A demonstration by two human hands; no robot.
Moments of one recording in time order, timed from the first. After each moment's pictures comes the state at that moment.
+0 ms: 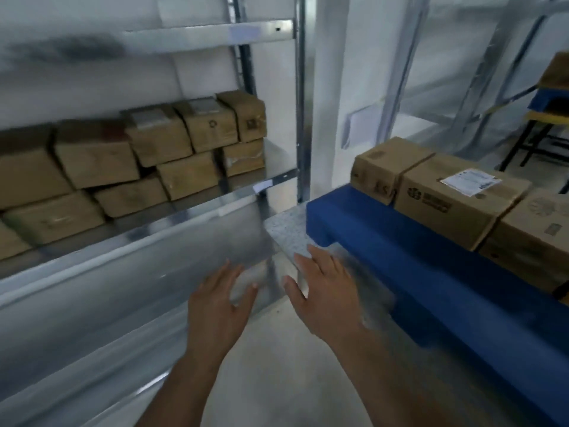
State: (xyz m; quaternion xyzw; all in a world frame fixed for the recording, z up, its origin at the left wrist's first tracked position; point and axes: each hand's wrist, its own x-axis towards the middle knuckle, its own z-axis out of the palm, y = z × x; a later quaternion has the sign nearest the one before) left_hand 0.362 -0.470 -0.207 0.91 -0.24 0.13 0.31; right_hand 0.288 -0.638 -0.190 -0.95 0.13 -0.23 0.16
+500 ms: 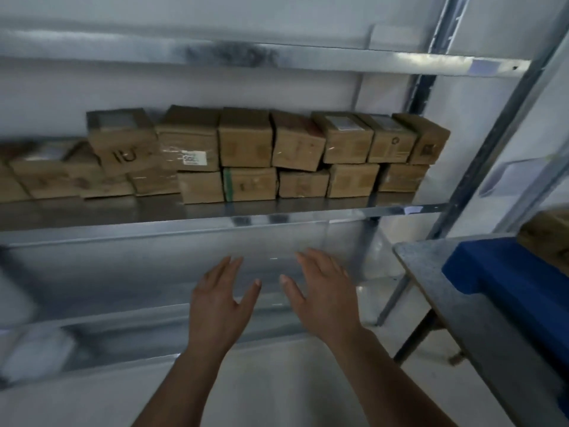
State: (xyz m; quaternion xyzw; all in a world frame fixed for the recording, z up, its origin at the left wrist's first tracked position) left_hand 0.379 -0.179 -0.205 0.93 -0.03 0.19 0.32; right_hand 0.370 -0.352 -0.167 -0.97 -0.06 -0.16 0.18
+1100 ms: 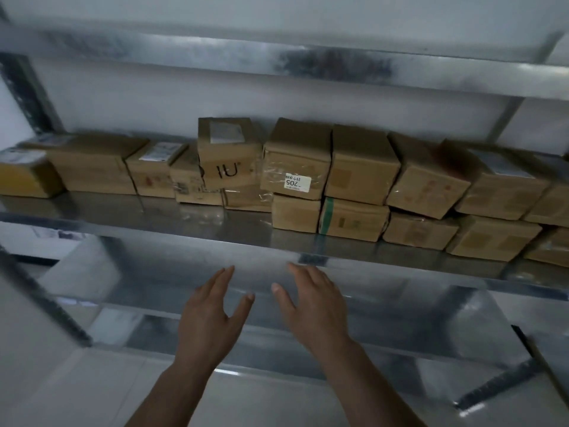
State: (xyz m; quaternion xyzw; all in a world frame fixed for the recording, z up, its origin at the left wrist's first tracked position) left_hand 0.459 -0.025 -0.211 0.93 0.14 0.19 0.30; right_hand 0.509 -0.185 -0.181 -0.95 -0.18 -0.07 0.23
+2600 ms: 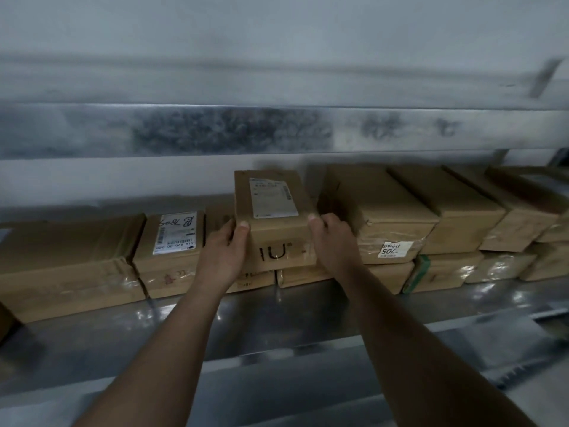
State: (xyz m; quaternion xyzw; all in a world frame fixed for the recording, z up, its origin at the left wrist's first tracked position) left_hand 0.727 0.225 -0.115 0.85 0.06 0.07 0.52; right_hand 0.735 0.048 -0.102 -0.89 0.08 -0.10 0.43
